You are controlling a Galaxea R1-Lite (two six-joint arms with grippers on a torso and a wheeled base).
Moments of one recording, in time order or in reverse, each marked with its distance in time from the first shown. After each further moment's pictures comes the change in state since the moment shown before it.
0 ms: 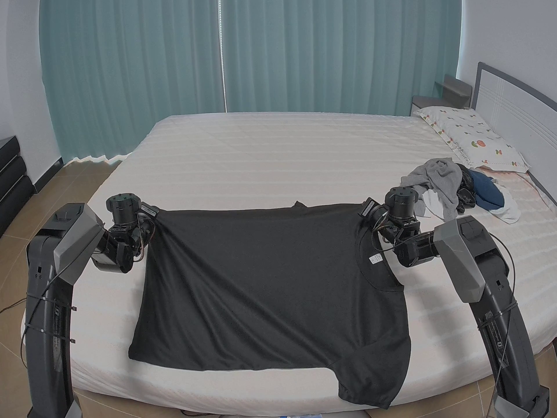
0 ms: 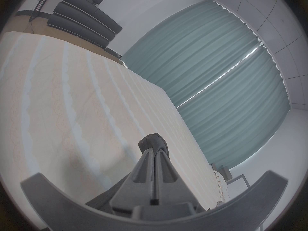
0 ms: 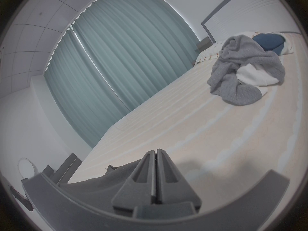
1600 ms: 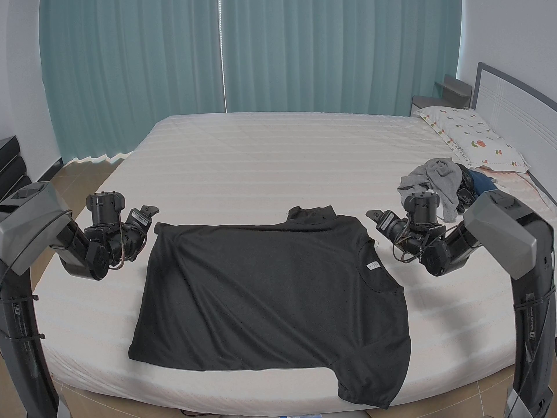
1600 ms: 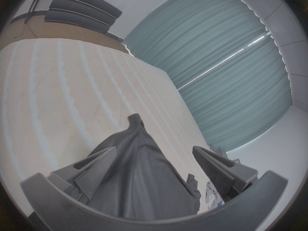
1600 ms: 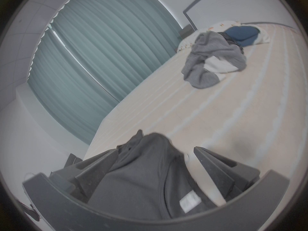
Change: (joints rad) left arm -0.025 -0.410 0.542 0.047 -0.147 -0.009; right arm 0.019 -0.421 0.757 -0.086 0.017 0.157
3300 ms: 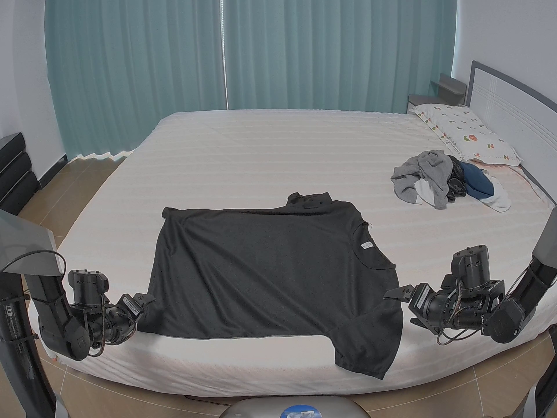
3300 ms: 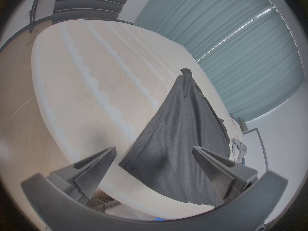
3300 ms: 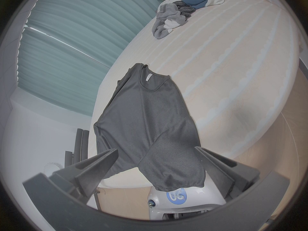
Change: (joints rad) left arm 0.010 -0.021 0.699 -0.391 -0.060 0.150; right arm 0.099 -0.475 0.840 -0.060 0.154 0.144
